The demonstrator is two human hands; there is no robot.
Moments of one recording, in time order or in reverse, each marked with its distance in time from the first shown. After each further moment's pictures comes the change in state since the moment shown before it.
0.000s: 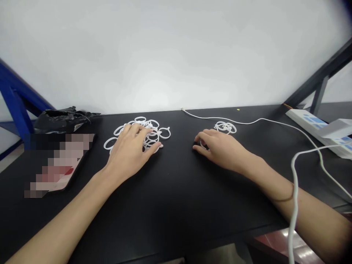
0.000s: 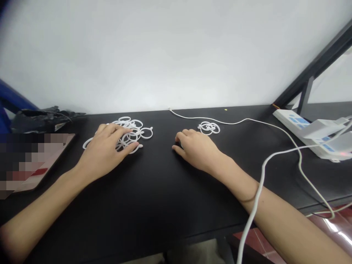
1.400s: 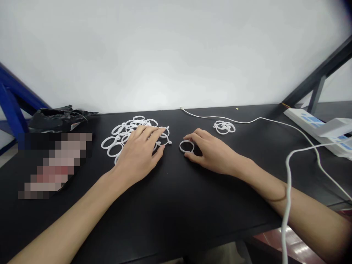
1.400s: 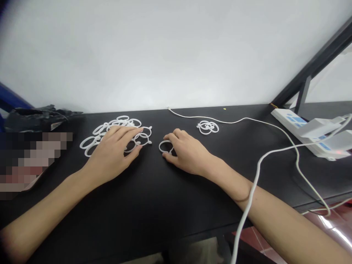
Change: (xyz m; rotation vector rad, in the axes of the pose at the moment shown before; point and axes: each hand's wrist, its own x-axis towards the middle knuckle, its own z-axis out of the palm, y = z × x) left_hand 0.001 0.025 0.003 -0.050 0.006 0.174; right_hand -0.002 -0.011 0.007 0.234 0.036 -0.072
